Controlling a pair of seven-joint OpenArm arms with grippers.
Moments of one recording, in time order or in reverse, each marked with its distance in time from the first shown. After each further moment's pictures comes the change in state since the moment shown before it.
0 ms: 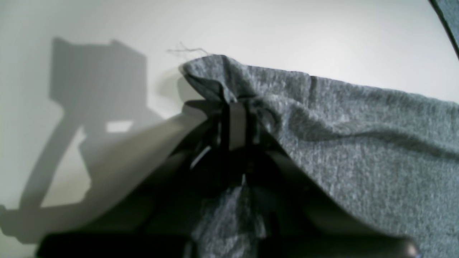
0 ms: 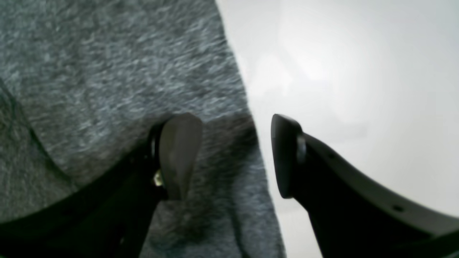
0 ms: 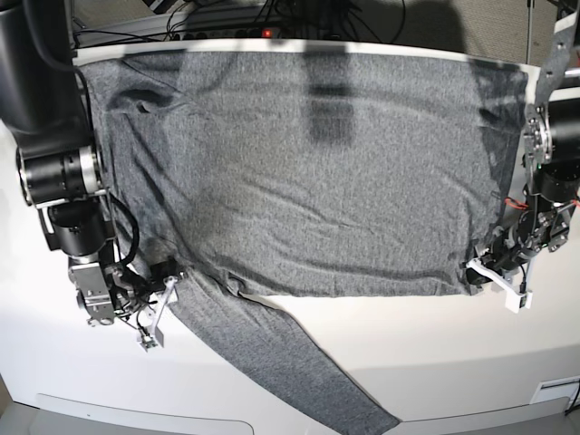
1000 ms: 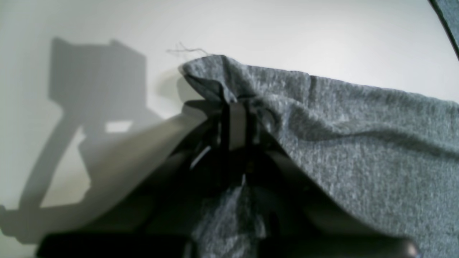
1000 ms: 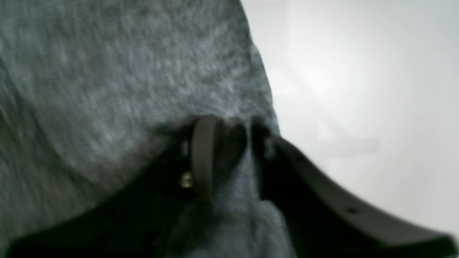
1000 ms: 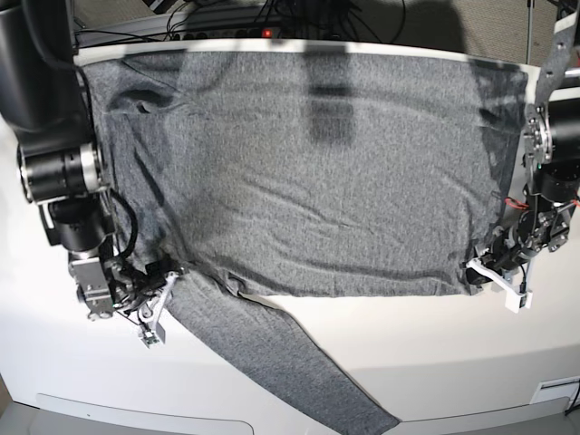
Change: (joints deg) left arm 0.0 0.0 0.0 0.0 0.0 0.0 0.0; right arm 0.5 0.5 0.3 -1.3 -1.2 3.0 -1.0
